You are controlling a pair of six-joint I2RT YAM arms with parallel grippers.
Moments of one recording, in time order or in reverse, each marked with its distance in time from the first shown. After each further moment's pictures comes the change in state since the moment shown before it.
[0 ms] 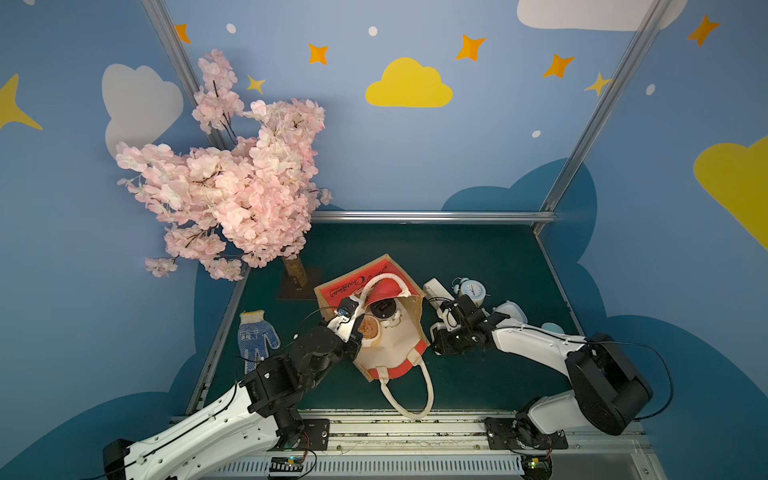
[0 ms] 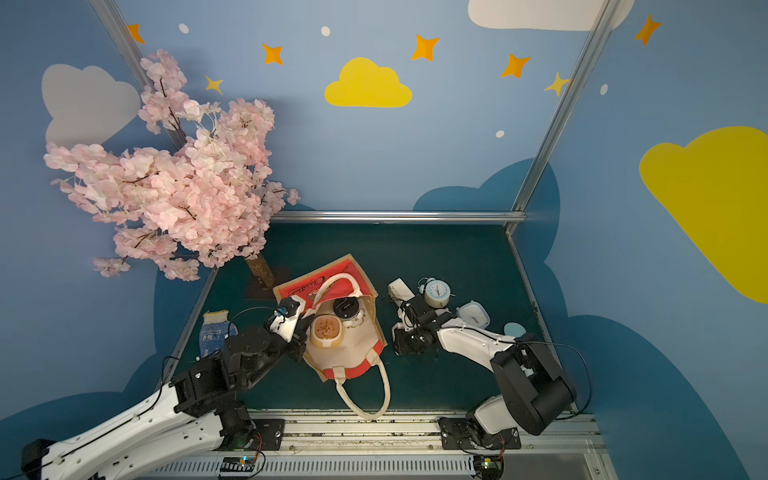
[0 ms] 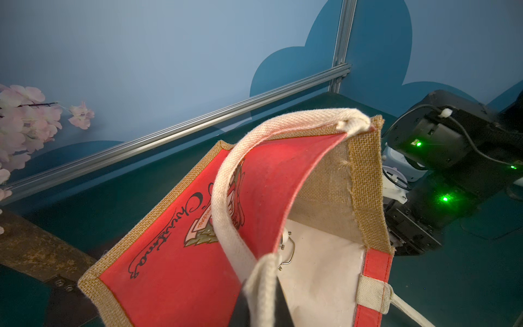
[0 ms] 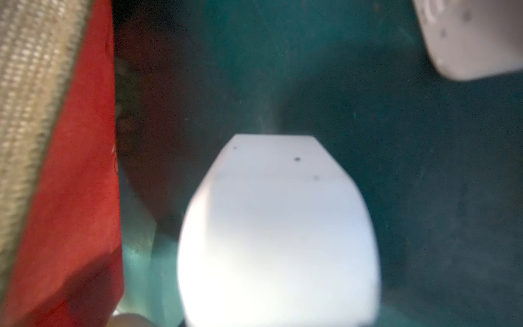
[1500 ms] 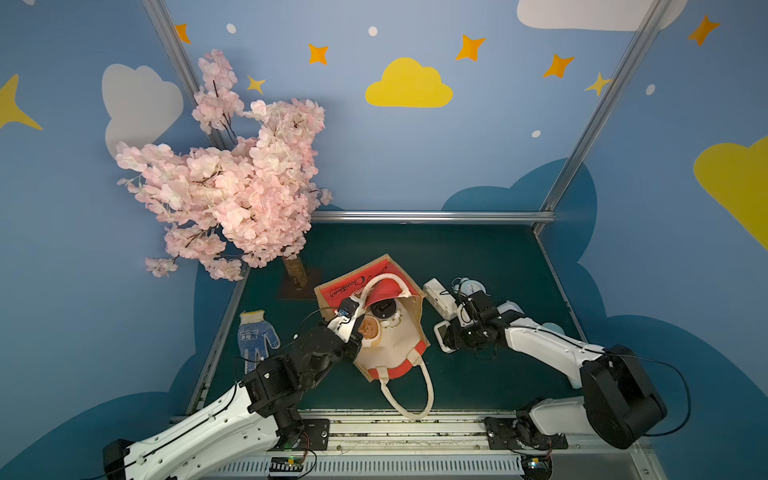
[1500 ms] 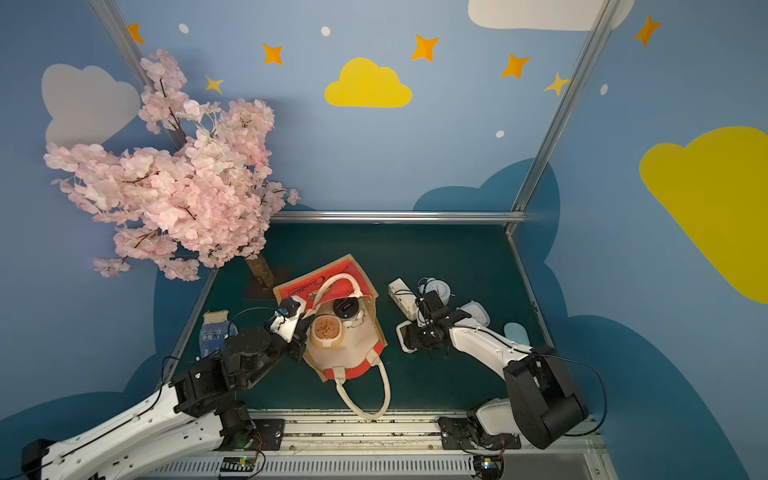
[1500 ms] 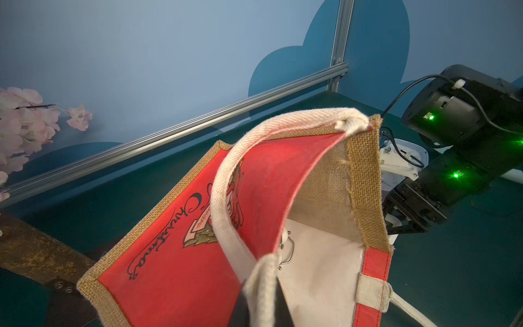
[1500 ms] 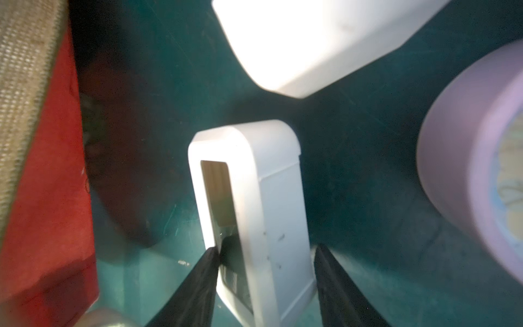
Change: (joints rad) left arm 0.000 -0.001 0.000 -0.001 0.006 0.006; right arm -0.111 -0.089 -0.008 -0.093 0.070 -0.037
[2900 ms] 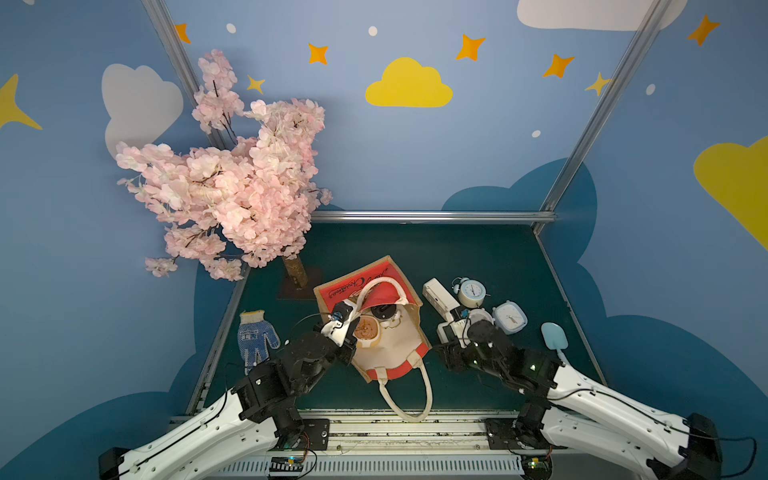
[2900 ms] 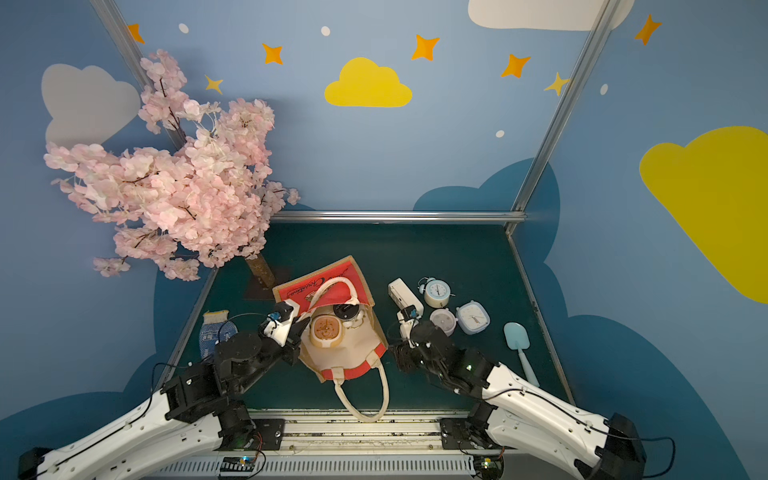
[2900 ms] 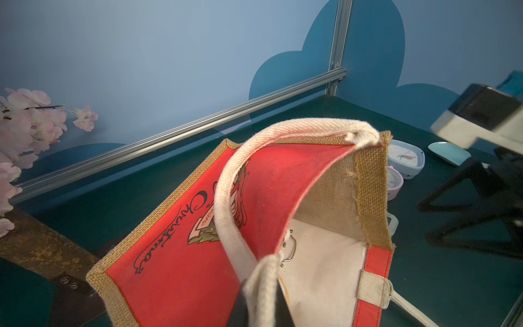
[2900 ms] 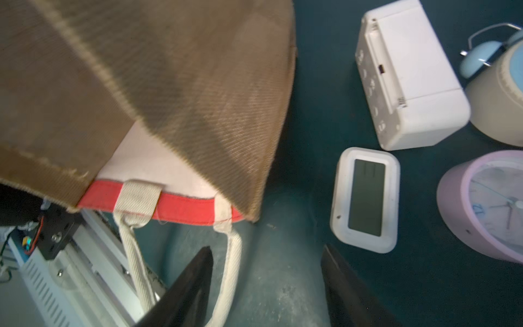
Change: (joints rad) left arm 0.000 -0.084 -0.028 -0.033 0.003 0.009; right arm 0.489 -0.557 -0.118 0.024 0.346 0.005
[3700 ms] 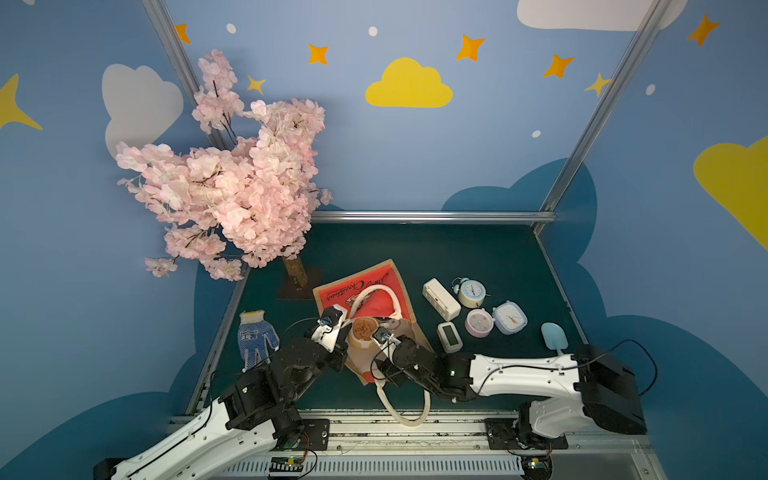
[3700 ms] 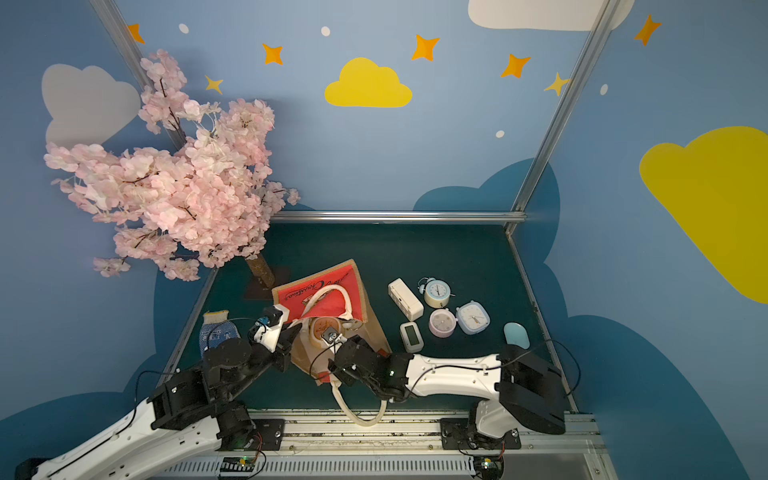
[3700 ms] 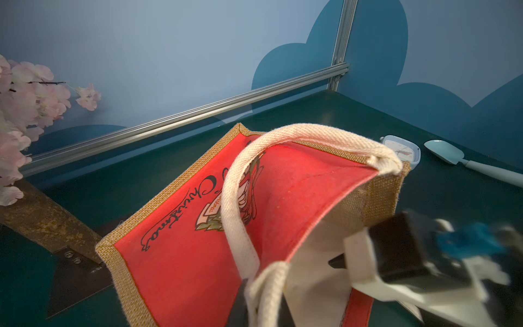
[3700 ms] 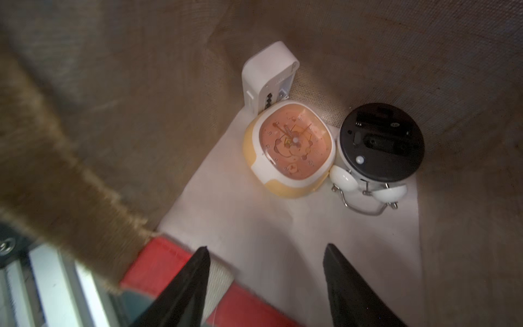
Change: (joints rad) left arm 0.000 -0.084 0.000 -0.123 0.007 -0.068; right arm 0.301 0.679 0.269 0.441 0.201 -0.251
